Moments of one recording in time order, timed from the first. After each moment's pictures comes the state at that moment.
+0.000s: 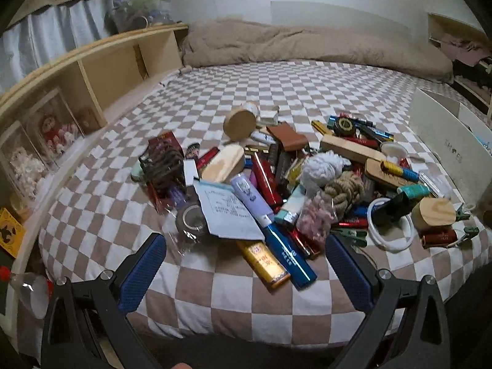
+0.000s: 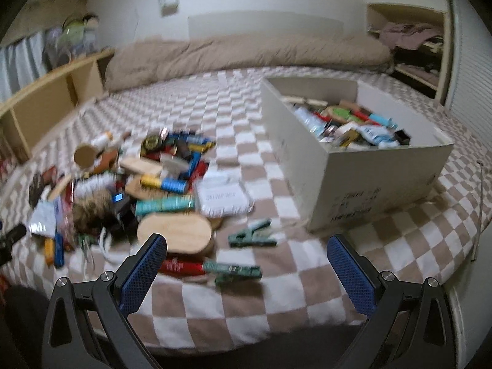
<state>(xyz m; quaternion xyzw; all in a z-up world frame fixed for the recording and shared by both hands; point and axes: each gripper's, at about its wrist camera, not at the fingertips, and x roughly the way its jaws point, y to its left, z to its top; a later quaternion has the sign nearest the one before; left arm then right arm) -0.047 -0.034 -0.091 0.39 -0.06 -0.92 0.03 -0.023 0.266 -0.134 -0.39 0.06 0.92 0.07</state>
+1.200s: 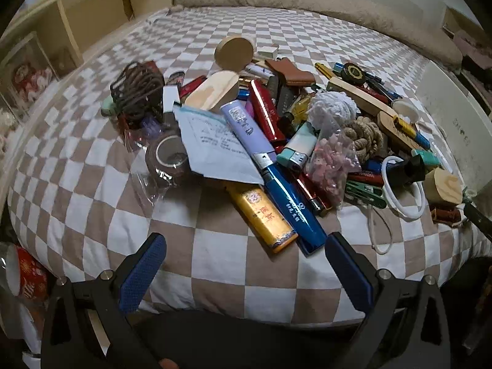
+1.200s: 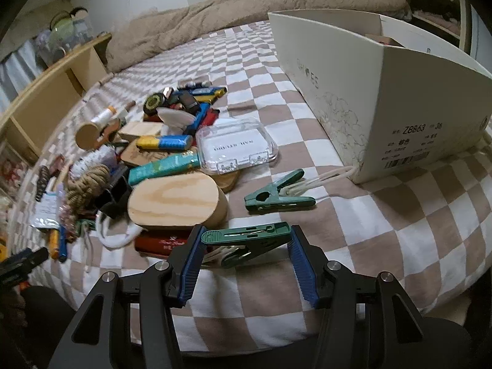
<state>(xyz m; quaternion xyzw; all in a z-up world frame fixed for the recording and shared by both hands) -0.068 -0.056 -0.139 0.51 0.00 -0.86 0.01 -0.048 0.278 -0.181 -0.44 0.15 0.88 0.02</state>
